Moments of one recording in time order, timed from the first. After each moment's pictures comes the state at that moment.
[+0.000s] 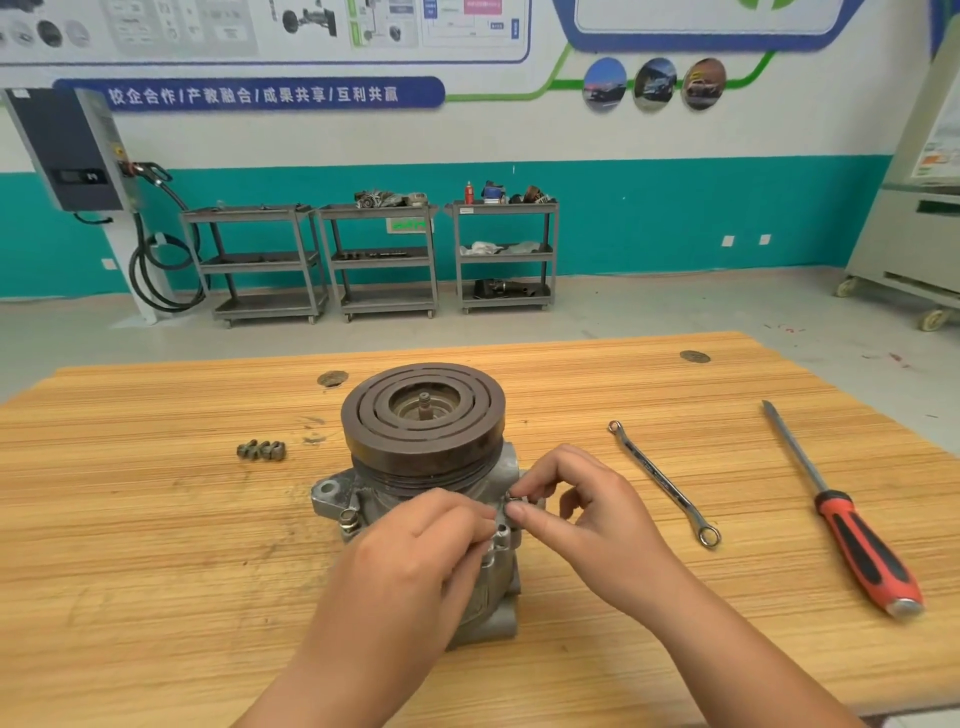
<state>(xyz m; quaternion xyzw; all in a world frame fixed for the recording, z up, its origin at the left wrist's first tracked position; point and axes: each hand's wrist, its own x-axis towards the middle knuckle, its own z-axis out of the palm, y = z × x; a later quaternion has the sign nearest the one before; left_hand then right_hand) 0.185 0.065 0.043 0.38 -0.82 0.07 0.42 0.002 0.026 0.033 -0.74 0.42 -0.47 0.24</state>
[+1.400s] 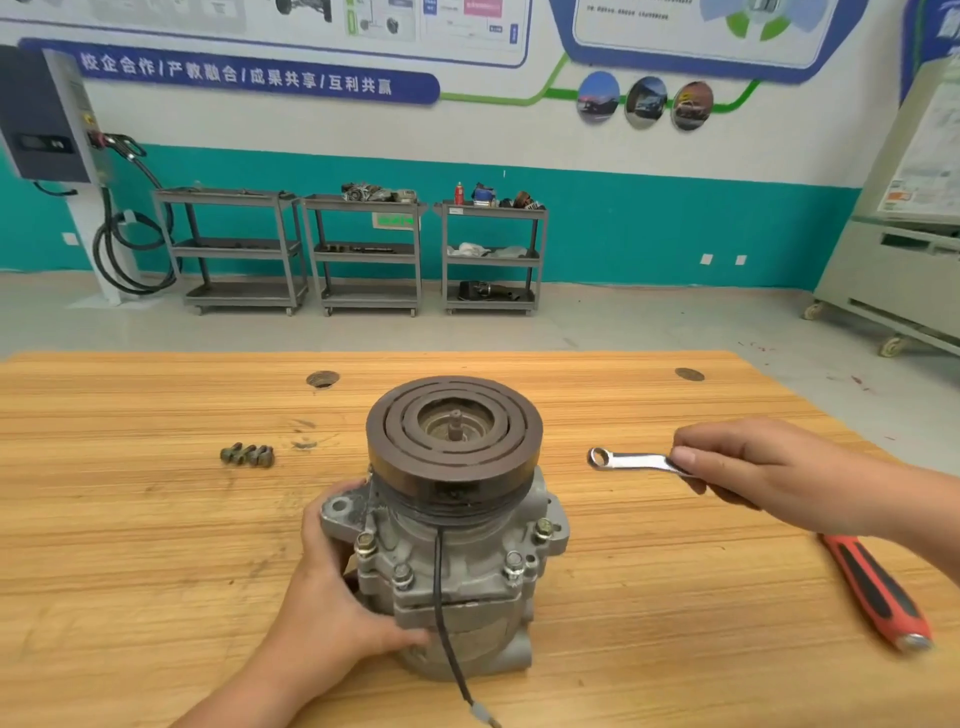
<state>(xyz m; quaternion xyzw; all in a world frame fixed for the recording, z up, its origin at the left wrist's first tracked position) 0.253 0.007 -0.034 0.49 -0.62 -0.36 0.49 -0.086 0.010 0.122 -0.81 0.53 -0.13 0.22</state>
